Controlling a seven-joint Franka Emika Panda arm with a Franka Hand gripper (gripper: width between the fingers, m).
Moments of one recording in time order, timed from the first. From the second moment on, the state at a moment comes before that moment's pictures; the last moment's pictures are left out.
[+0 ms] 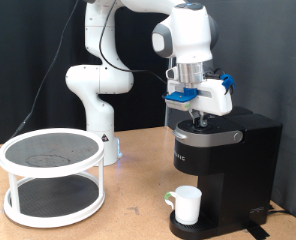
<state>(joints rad) -0.31 -0.09 0.48 -2.21 0.22 2.23 2.26</state>
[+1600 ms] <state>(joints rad) -0.33 0.00 0.47 -2.08 0.27 2.03 2.23</state>
